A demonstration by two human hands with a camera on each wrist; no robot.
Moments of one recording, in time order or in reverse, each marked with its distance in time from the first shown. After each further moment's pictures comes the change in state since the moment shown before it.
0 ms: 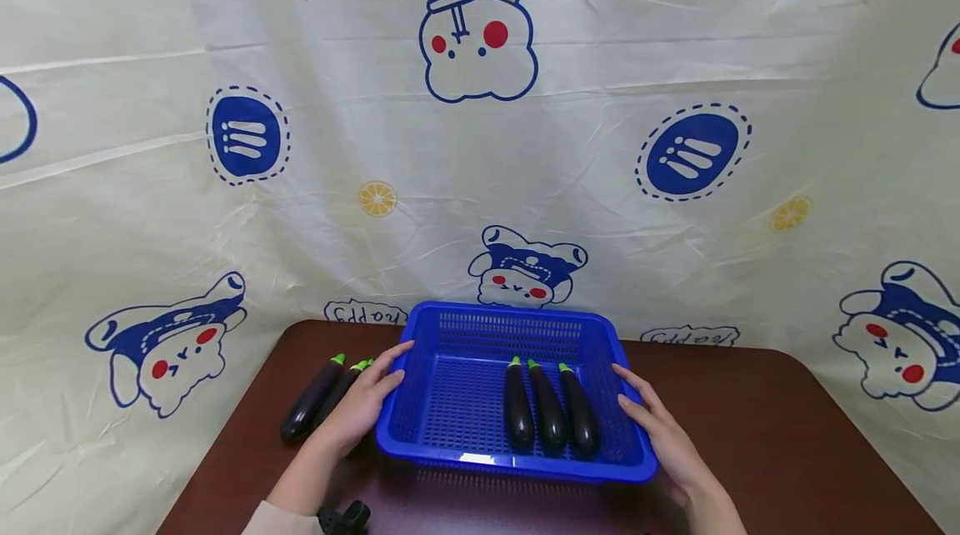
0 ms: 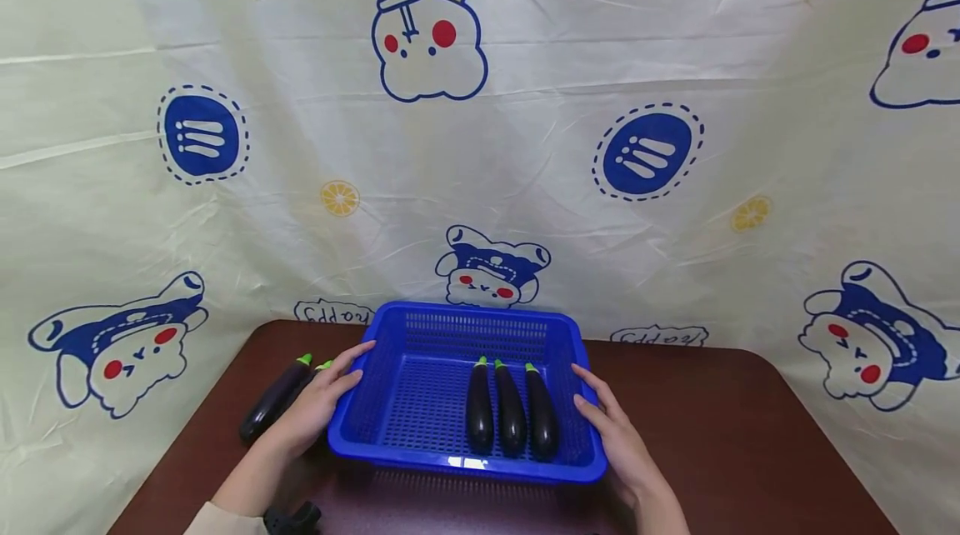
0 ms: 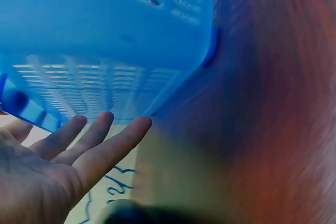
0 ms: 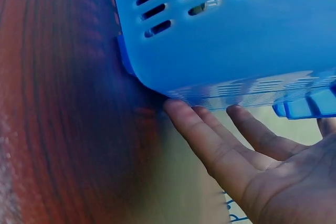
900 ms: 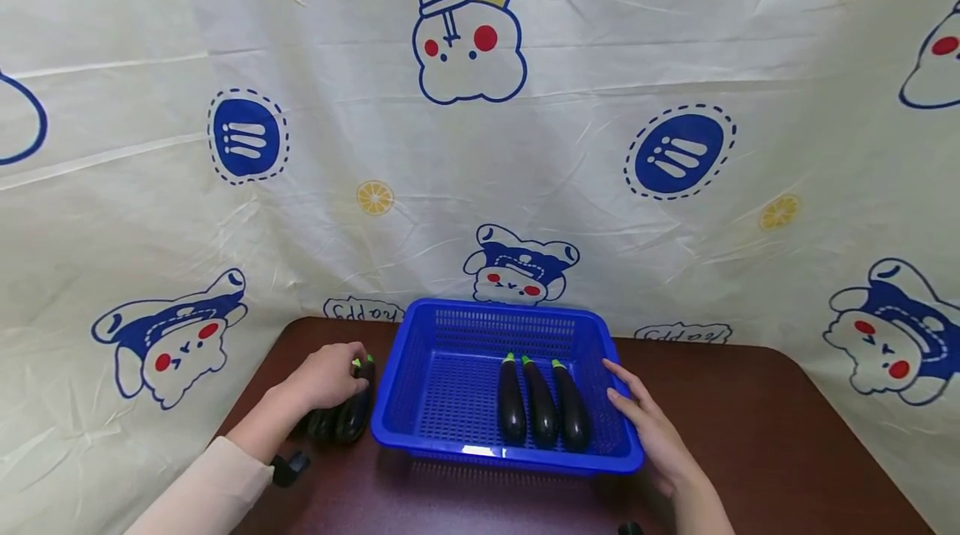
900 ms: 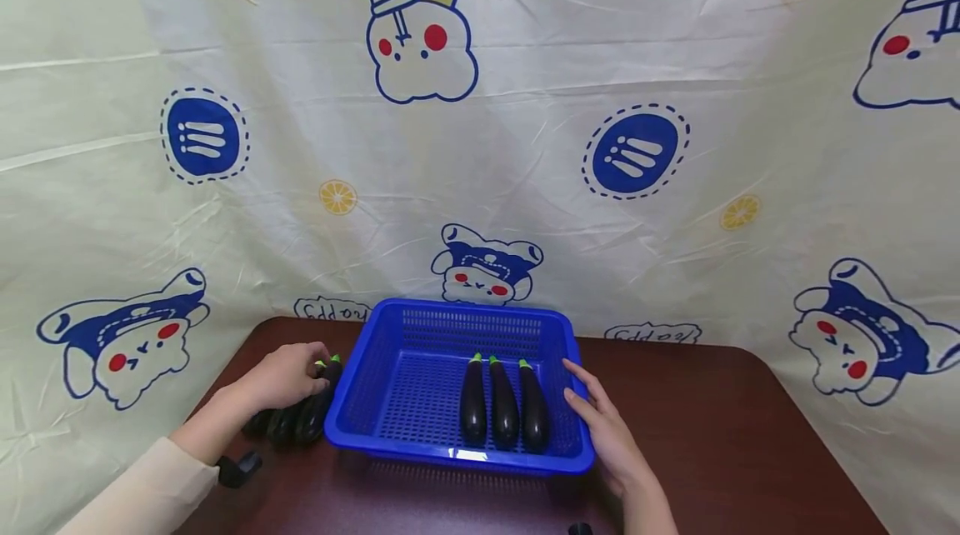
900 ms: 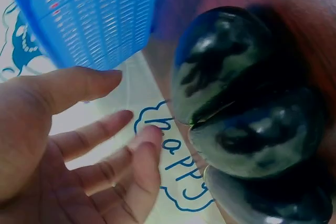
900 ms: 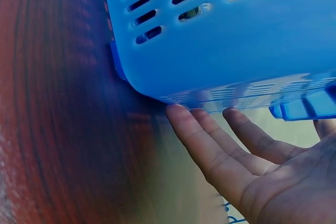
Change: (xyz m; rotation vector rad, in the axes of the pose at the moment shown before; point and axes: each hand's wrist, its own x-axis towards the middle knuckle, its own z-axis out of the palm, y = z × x) left_hand -0.001 0.042 -0.045 1.050 0.020 0.024; right_hand 0.000 0.001 0.000 -0.041 0.015 -0.042
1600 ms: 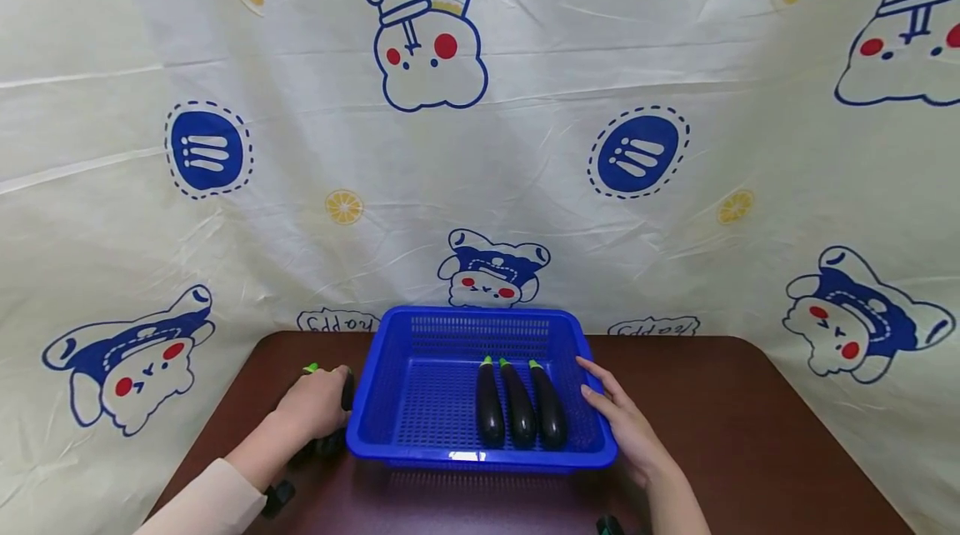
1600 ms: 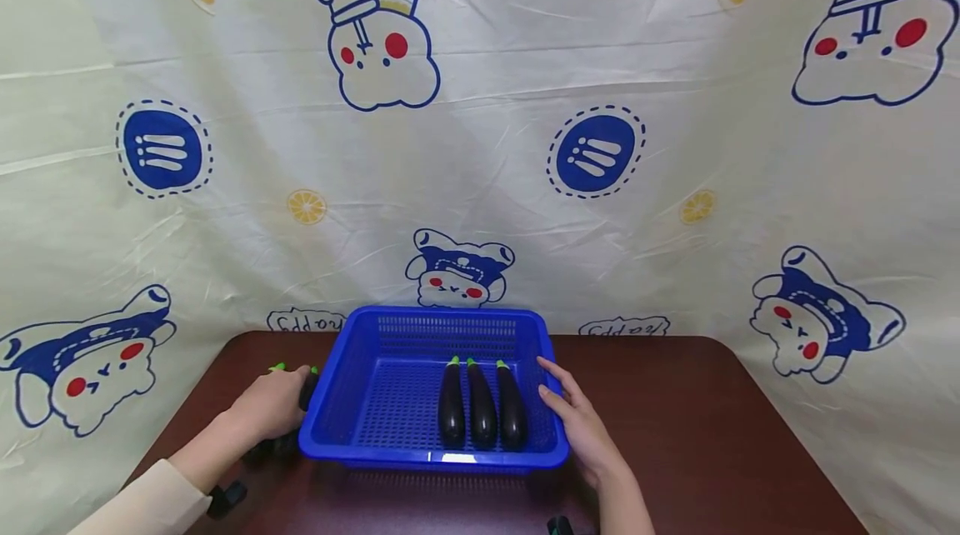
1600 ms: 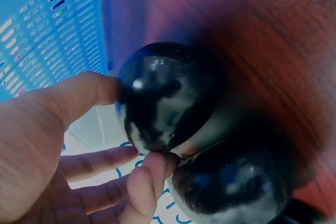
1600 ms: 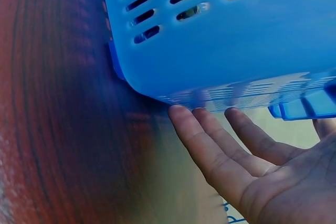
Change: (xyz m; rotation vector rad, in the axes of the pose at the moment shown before) left_hand 0.004 0.009 0.031 0.231 0.030 -0.002; right_hand -0.005 0.000 0.002 0.010 0.030 -0.042
